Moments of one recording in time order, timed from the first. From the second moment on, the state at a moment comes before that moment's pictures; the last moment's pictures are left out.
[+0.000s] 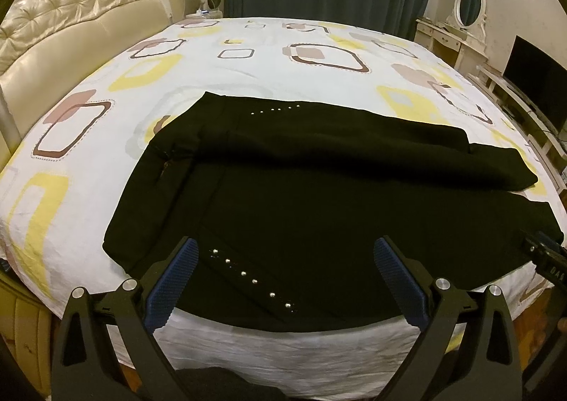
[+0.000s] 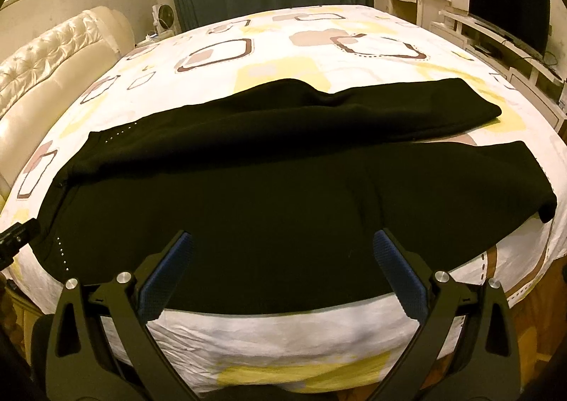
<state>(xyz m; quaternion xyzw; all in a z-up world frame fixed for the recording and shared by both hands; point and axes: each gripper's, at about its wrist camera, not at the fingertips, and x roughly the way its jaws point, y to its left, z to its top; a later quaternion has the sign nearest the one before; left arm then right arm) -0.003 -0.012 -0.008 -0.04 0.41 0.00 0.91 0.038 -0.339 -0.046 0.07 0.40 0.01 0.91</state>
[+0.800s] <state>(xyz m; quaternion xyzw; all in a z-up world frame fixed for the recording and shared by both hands) -0.004 -0.006 0.000 -0.04 0.40 0.00 0.92 0.016 -0.563 0.007 0.30 0.36 0.01 0.89</state>
